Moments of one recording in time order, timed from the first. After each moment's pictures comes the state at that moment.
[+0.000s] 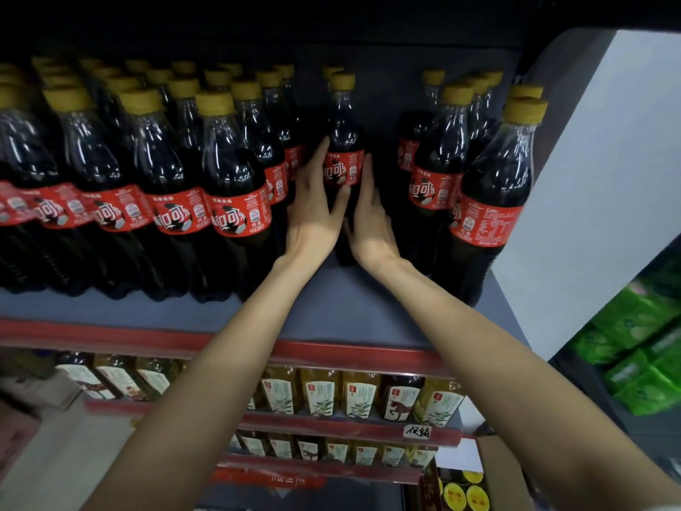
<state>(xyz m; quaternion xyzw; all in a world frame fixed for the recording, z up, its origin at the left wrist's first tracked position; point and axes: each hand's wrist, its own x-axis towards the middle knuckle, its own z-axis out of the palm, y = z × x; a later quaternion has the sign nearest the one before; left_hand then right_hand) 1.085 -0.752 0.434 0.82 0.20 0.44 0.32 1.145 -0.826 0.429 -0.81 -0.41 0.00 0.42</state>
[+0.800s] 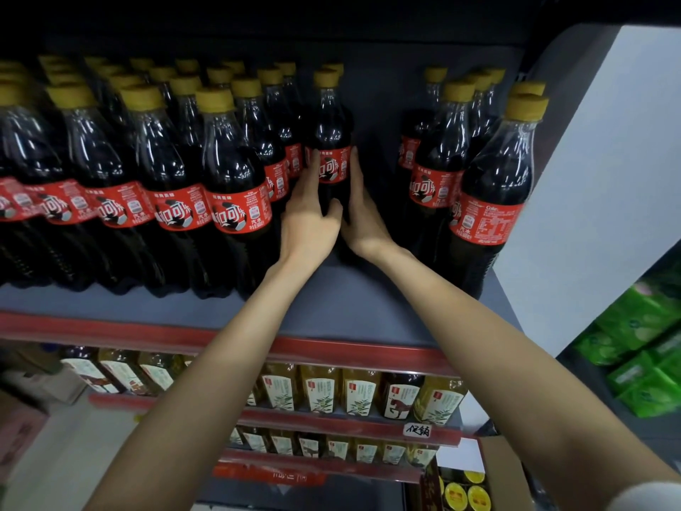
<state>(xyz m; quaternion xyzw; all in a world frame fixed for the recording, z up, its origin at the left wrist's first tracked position) 1.070 -0.756 0.434 0.80 0.23 0.40 0.37 1.162 -0.811 0.420 -0.73 -0.50 0.04 0.46</state>
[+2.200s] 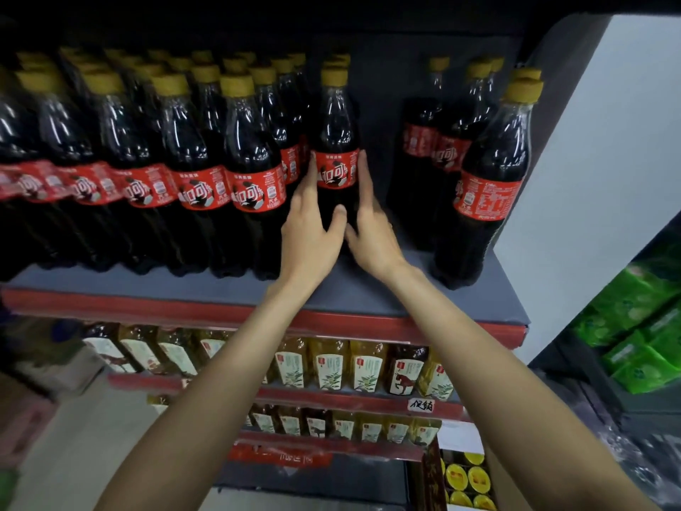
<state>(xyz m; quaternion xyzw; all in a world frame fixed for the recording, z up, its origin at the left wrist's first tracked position) 1.024 -0.787 0.423 0.82 0.23 0.43 0.32 1.111 -0.850 0.414 -0.74 -0.48 -0.05 0.46</state>
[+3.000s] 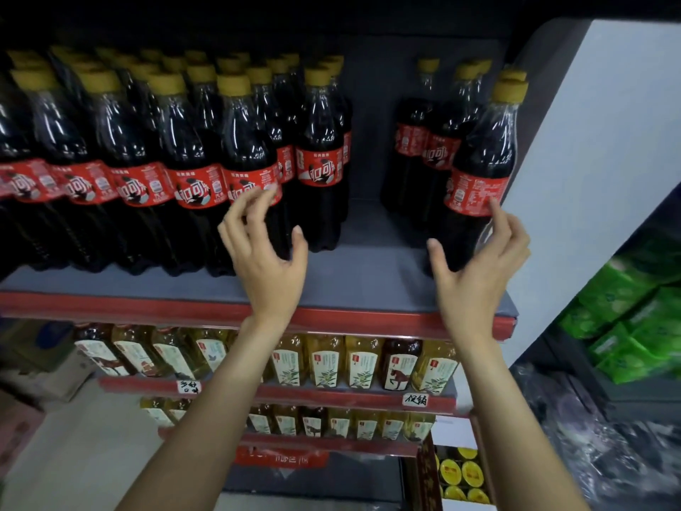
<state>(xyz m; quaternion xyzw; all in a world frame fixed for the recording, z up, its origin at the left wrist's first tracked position) 0.982 -0.789 0.394 0.72 0.22 0.64 0.15 1.107 -0.963 0.392 -0.76 -0.25 -0.31 0.51</state>
